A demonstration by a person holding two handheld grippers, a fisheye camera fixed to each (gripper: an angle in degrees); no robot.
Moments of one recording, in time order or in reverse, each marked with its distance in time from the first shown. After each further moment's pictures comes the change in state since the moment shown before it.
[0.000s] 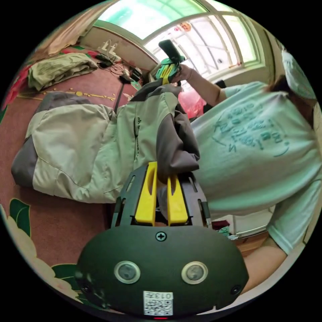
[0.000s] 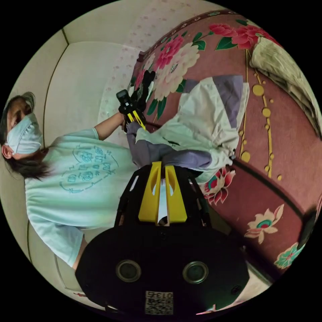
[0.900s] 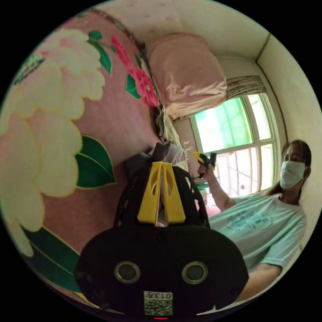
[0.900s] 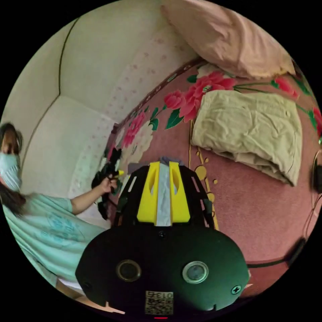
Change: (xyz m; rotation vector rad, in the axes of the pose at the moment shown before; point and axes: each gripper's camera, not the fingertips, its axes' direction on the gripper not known) left arm -0.188 0.165 -0.141 0.900 -0.214 -0.544; right arm -0.004 -0.159 -0.046 0.616 0.282 0.084
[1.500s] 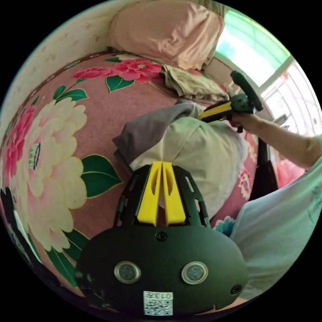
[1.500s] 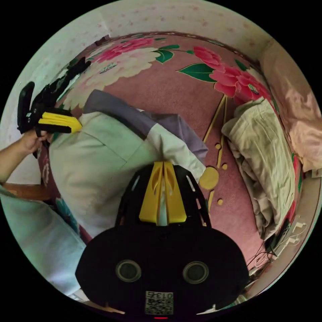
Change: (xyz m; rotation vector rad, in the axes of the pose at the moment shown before) left arm 0.118 0.077 0.125 -0.253 -0.603 0.338; right arm -0.170 -0.025 0.227 -0.444 0.500 -0.426
